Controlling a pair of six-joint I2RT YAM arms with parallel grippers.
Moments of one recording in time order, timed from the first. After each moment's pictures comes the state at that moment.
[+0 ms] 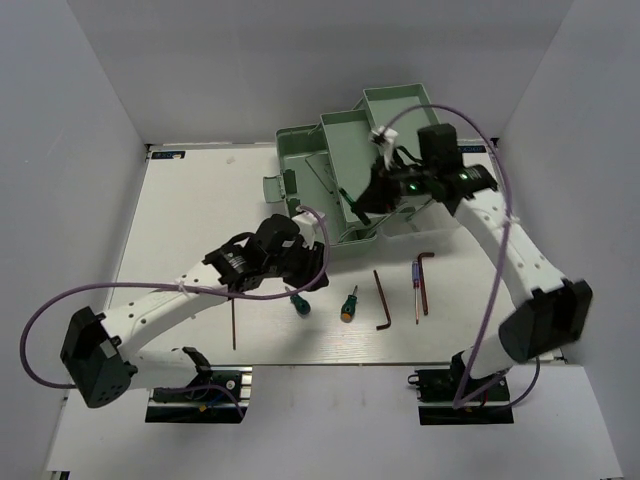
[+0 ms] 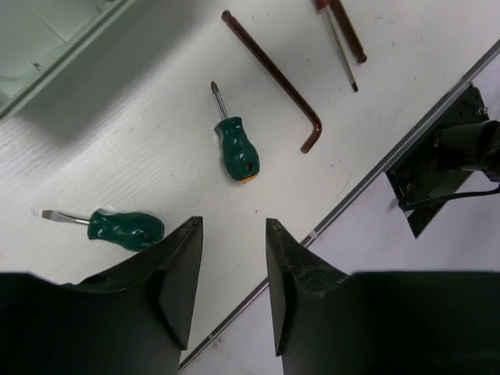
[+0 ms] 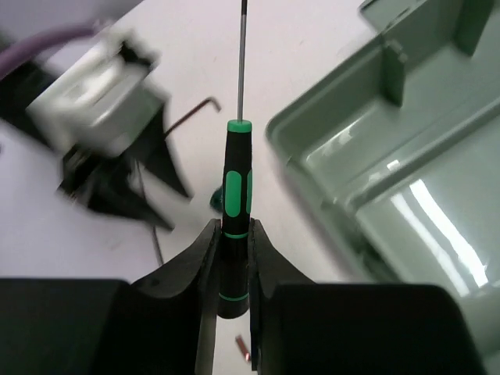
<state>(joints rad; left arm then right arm) -0.85 1.26 0.99 -0.45 0.17 -0.40 0.36 1.41 1.42 -0.70 -0.93 -0.21</state>
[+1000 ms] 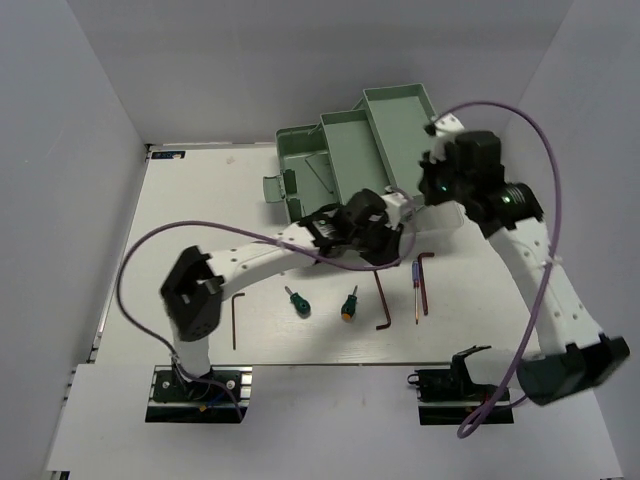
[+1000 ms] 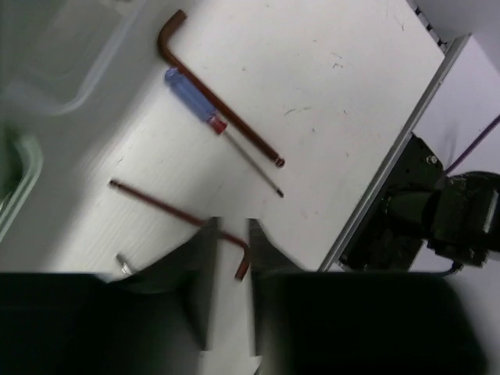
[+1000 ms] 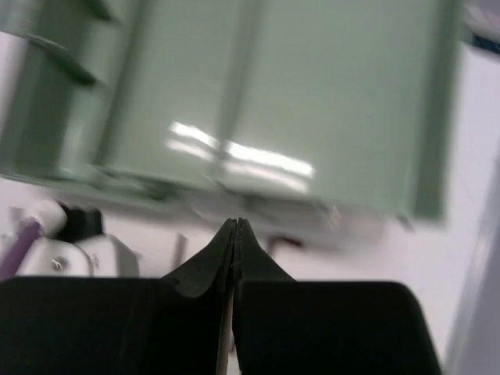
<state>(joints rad) -0.98 1.77 1.49 -0.35 0.21 -0.34 0.39 1.32 1.52 -0.74 -0.09 -0.05</state>
